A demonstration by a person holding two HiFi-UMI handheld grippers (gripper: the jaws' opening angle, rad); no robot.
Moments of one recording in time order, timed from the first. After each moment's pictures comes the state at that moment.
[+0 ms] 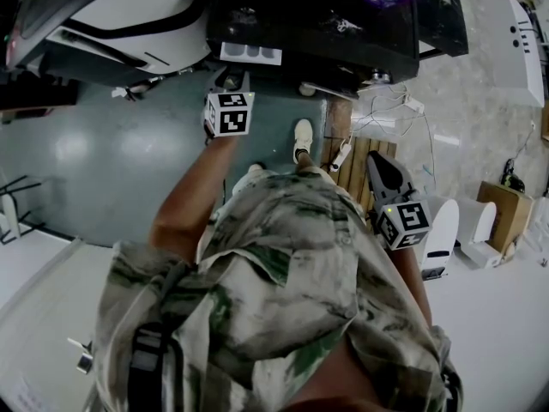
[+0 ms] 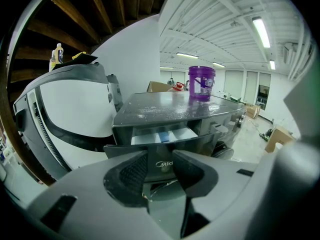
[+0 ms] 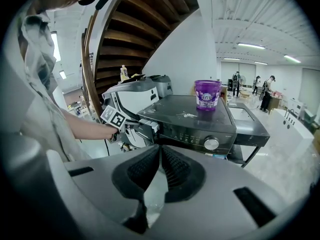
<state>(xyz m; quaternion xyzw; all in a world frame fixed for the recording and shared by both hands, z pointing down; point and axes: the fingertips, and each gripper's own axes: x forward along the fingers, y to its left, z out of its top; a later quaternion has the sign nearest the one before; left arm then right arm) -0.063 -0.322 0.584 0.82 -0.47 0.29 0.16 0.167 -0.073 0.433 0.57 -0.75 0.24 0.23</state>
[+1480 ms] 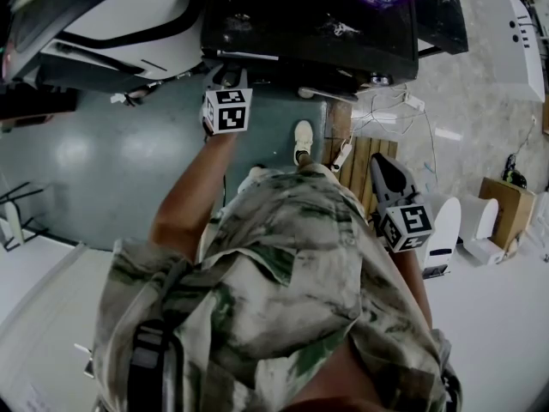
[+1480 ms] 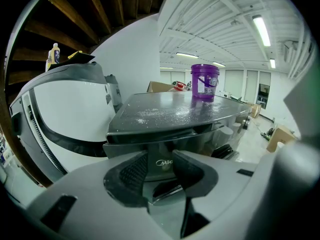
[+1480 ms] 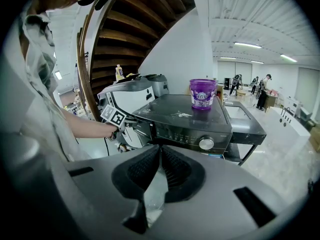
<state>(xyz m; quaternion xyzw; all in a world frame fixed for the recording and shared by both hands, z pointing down) -0.051 -0.355 0.589 0.82 -0.47 0.29 0.15 0.185 -0.086 0.434 0.58 -0.74 0.25 0.23</state>
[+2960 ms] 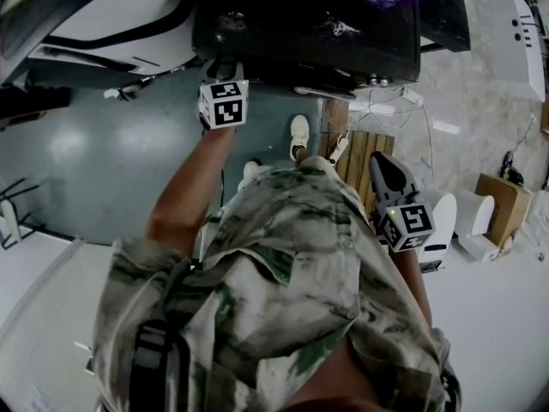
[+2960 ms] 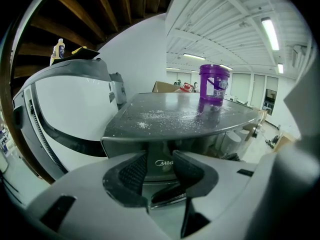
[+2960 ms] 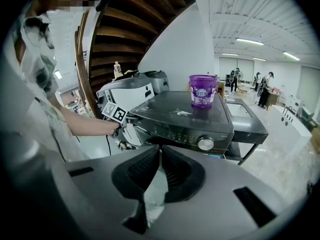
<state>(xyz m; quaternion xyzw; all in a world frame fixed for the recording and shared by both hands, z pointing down) -0.041 -0.386 0.595 0.81 -0.50 0.27 0.17 0.199 -0.111 0.447 0.57 -0.74 0.27 0.24</state>
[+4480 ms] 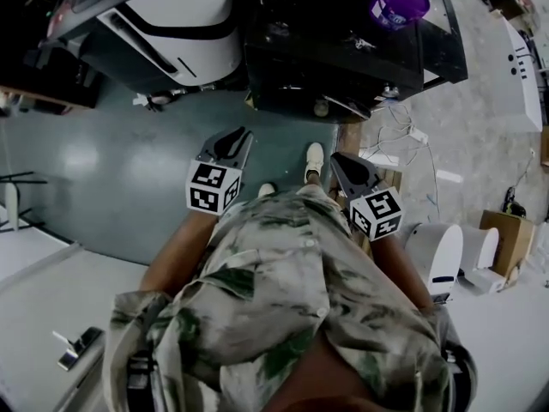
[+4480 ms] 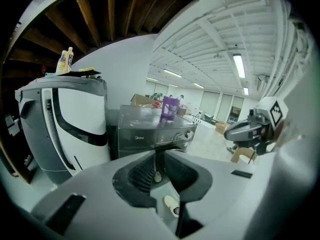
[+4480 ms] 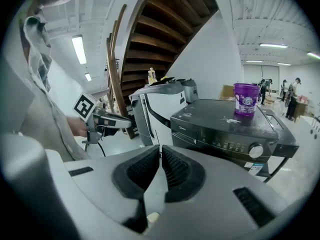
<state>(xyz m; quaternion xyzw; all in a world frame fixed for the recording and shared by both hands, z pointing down) -0.163 -0.126 0.456 0.89 -0.36 0.20 0.19 0.010 -0.043 0.426 0.48 -0.83 0.20 0.20</state>
